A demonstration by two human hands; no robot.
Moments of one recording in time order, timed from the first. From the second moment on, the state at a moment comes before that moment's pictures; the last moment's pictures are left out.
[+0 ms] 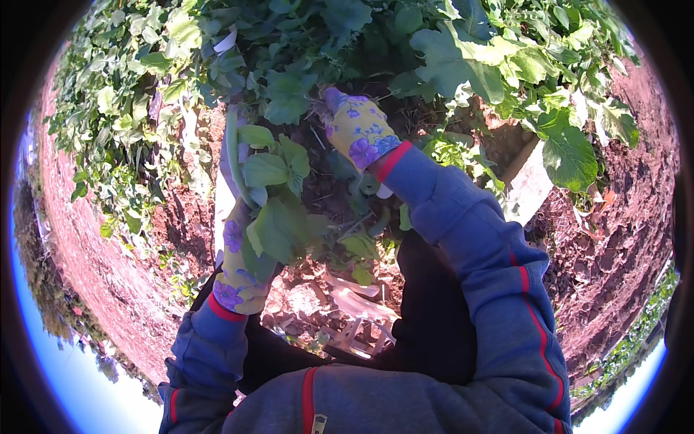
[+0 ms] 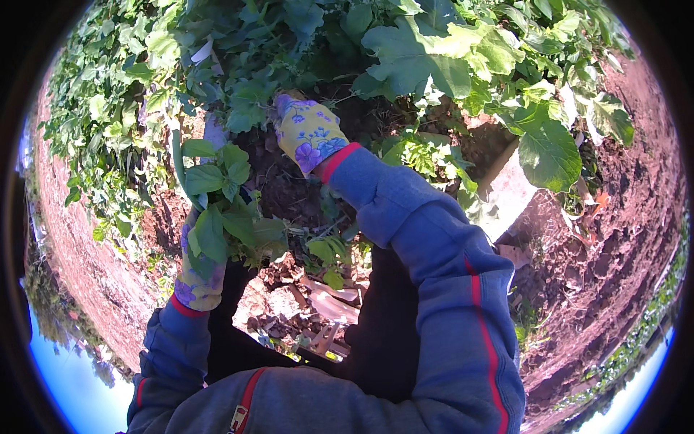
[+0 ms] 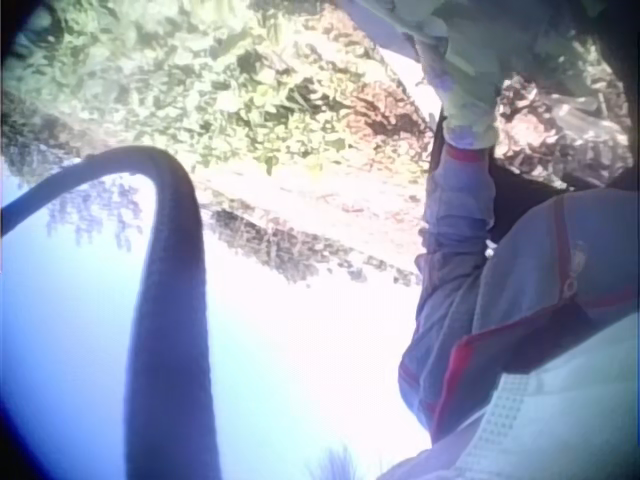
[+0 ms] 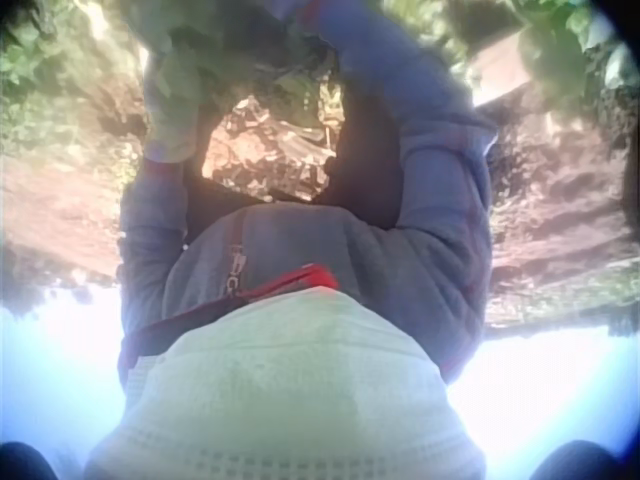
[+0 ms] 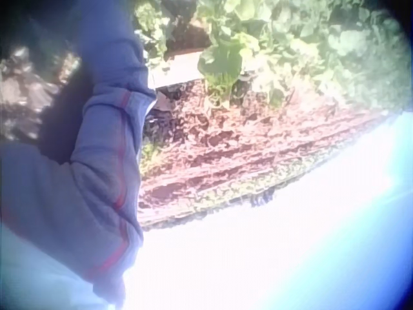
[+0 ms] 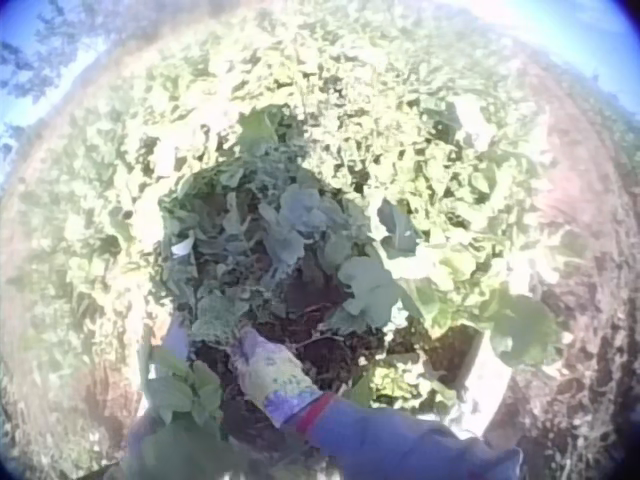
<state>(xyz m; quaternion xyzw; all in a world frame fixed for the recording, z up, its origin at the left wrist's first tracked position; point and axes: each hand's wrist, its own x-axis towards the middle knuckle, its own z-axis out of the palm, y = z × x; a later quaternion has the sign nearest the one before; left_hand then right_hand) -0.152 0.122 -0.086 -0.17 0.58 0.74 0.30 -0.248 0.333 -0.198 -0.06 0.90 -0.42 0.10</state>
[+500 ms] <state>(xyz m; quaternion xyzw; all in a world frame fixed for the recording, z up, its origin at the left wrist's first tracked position) -0.136 0.107 -0.089 -0.15 0.57 0.78 0.22 -0.186 0.310 -0.128 -0.15 0.51 -0.76 0.36</state>
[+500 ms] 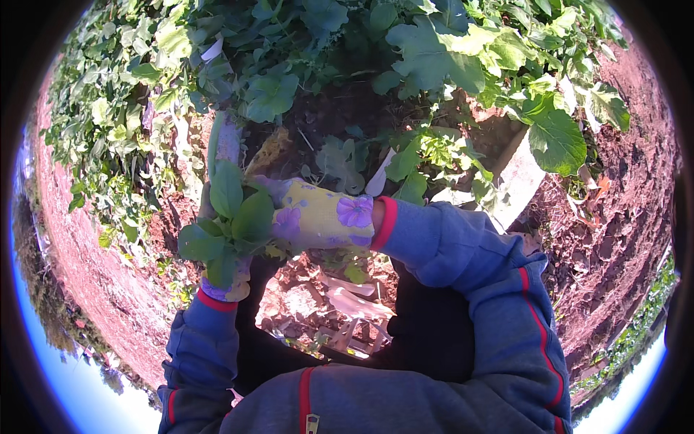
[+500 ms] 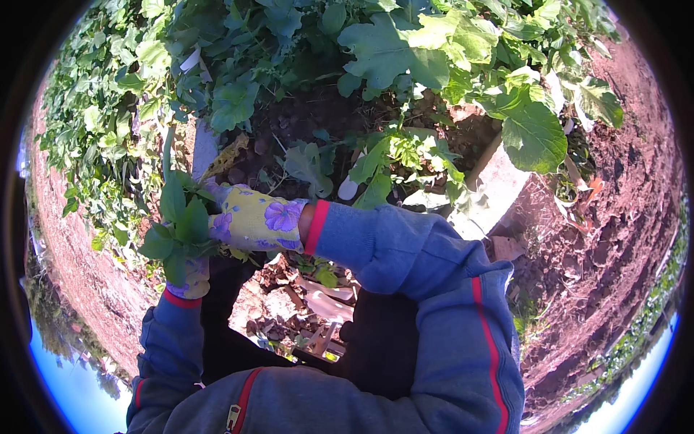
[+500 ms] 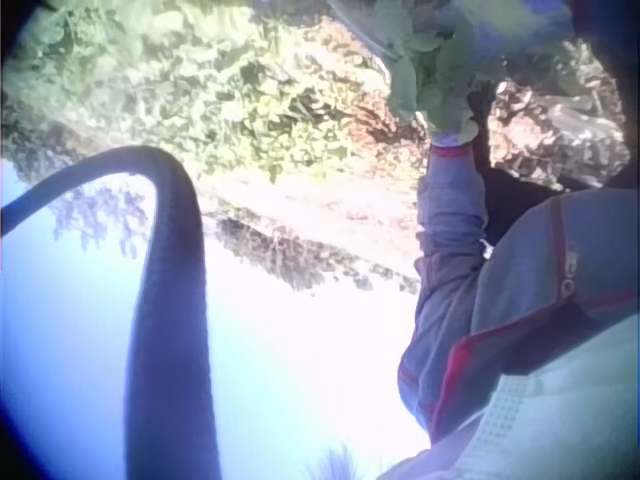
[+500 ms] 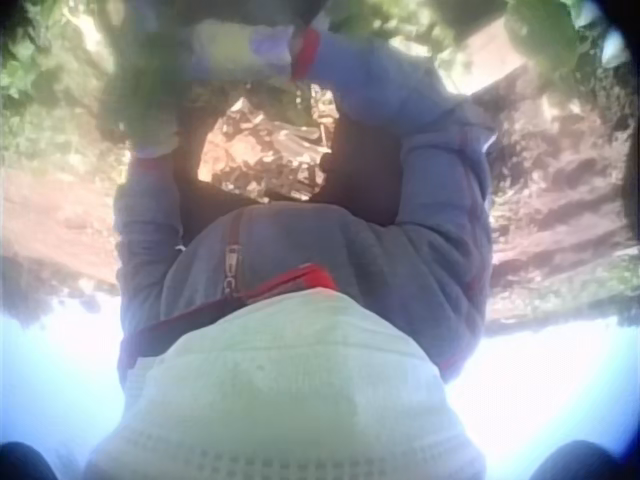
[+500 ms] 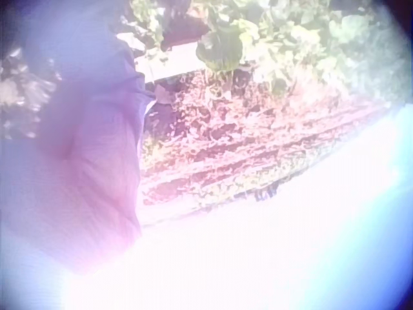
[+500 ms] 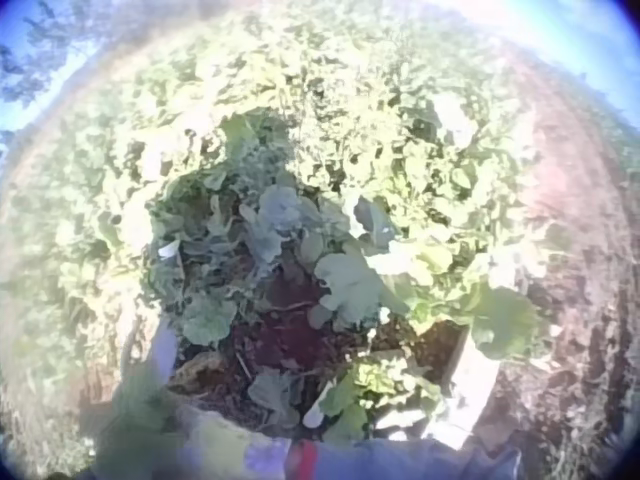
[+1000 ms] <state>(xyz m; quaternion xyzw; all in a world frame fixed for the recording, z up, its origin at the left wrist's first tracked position) -0.120 0.056 -0.110 -0.14 0.50 0.83 0.20 -0.151 0.514 -0.269 0.21 0.94 -0.21 0.15</state>
